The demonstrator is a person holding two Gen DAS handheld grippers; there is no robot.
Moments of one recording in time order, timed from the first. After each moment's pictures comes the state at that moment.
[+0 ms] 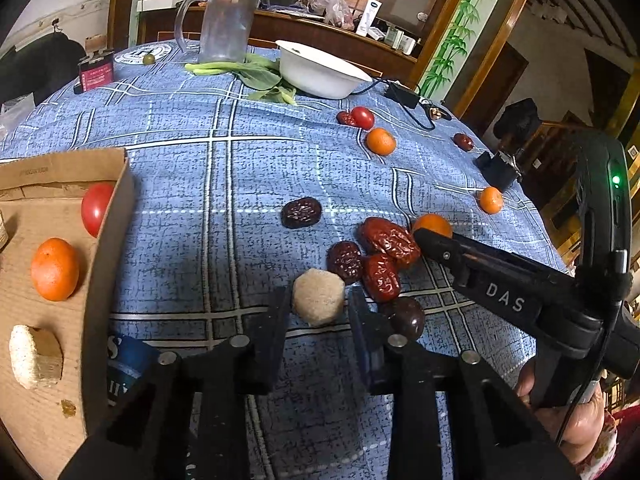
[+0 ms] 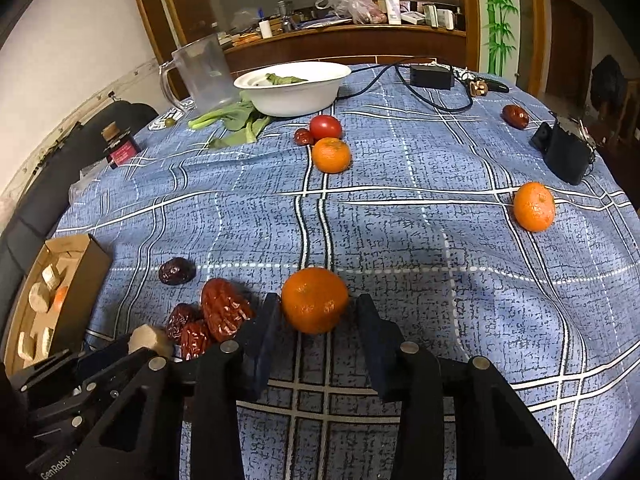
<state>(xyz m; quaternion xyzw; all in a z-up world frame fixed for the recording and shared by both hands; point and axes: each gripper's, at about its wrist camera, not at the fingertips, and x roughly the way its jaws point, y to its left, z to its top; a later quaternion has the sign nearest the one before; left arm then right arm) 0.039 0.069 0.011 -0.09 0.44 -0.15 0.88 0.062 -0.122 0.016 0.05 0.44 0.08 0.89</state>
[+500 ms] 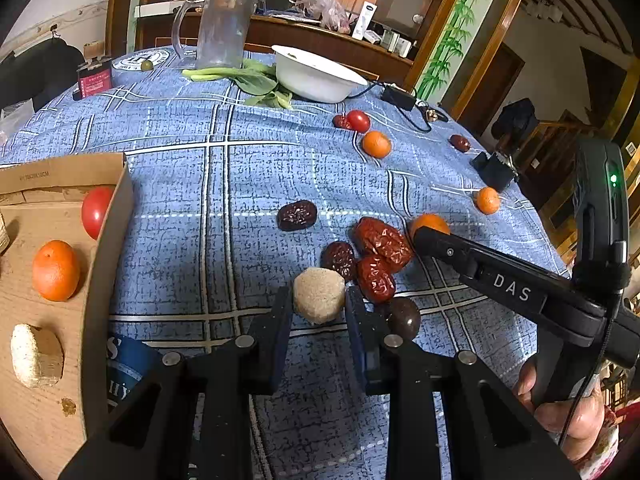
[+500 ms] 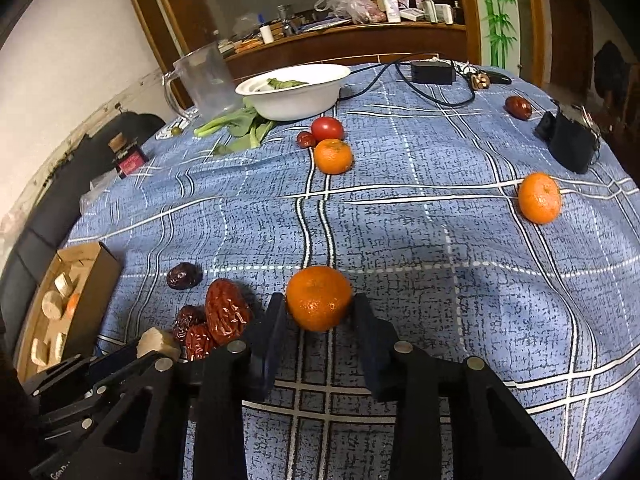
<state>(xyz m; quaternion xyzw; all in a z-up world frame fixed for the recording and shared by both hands) 0.036 0.068 0.012 -0.09 0.43 -0.15 0.89 0.060 -0.132 0.017 0.09 0.43 0.09 0.90</state>
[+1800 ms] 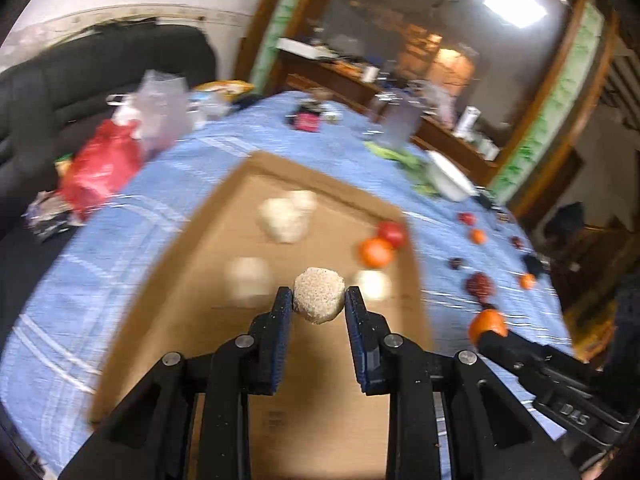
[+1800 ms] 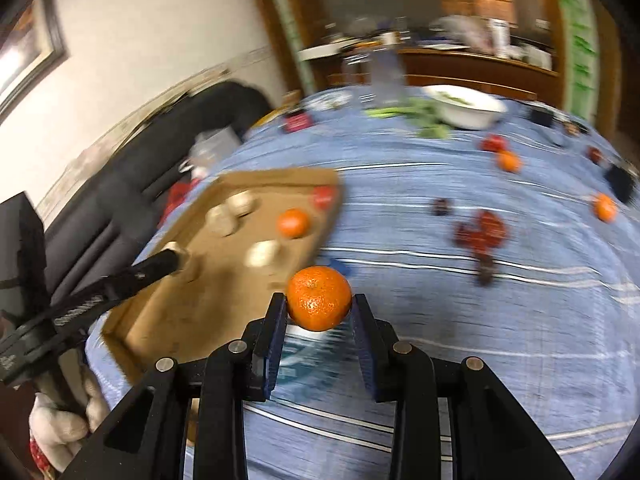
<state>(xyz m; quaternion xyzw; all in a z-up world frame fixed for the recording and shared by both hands) -0.097 0.281 0.062 -0.20 0.36 0.02 0.91 -0.074 0.048 0.076 0.02 0.41 0.25 0.88</state>
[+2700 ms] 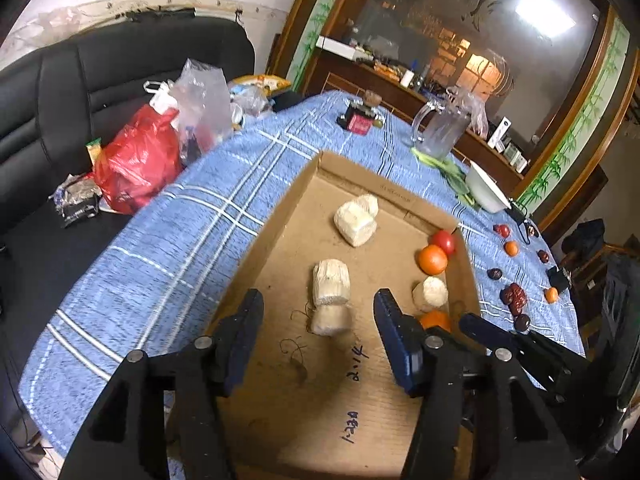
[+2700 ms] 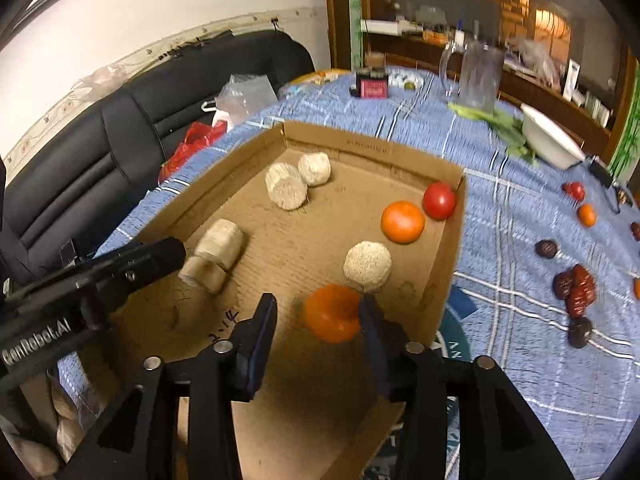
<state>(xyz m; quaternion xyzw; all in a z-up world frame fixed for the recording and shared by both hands) -0.112 0.320 0.056 -0.21 0.36 0.05 0.91 -0.065 0.143 0.051 -0.09 0.41 0.25 0.87</state>
